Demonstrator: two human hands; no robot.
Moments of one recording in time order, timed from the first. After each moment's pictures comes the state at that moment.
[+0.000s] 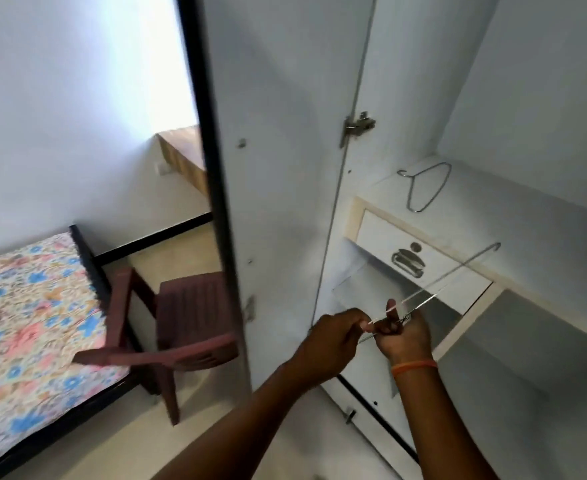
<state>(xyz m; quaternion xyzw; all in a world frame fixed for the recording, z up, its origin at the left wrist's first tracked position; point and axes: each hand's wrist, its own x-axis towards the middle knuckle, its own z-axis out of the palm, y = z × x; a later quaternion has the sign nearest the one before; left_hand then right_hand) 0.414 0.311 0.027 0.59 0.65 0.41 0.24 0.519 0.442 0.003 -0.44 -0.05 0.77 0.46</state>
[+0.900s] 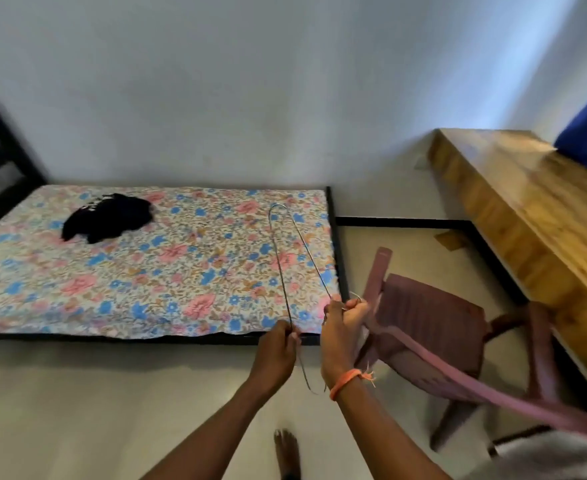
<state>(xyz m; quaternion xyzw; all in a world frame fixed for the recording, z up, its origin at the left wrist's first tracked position) 0.085 -0.163 -0.078 0.06 0.87 0.48 0.10 0.090 -0.056 -0.036 -0.30 -0.62 0.67 0.26</state>
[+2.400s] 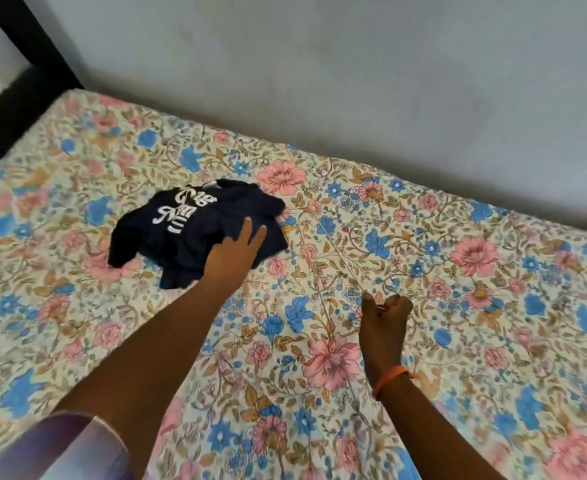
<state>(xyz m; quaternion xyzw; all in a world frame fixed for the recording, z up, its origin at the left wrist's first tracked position) -0.888 -0.777 -0.405 0.09 0.98 -0.10 0.17 -0.783 -0.538 -0.351 -0.32 -0.77 0.55 0.05</state>
